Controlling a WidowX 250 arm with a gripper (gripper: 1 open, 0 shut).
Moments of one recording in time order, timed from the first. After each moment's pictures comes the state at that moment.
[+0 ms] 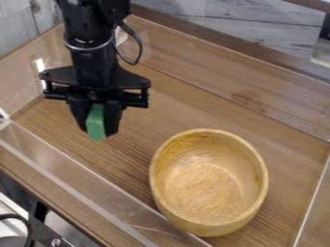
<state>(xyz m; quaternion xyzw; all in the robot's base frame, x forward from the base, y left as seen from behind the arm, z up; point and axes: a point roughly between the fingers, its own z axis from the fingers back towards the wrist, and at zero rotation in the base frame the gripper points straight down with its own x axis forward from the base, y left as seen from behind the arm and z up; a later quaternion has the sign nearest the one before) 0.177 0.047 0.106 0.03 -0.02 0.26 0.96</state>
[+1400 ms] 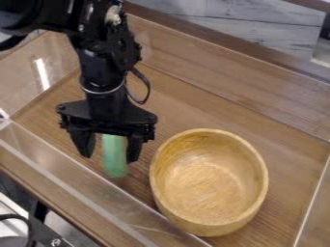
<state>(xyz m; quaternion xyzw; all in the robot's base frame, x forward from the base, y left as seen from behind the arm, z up) 0.179 0.034 0.065 0.03 -0.02 0.22 0.98</state>
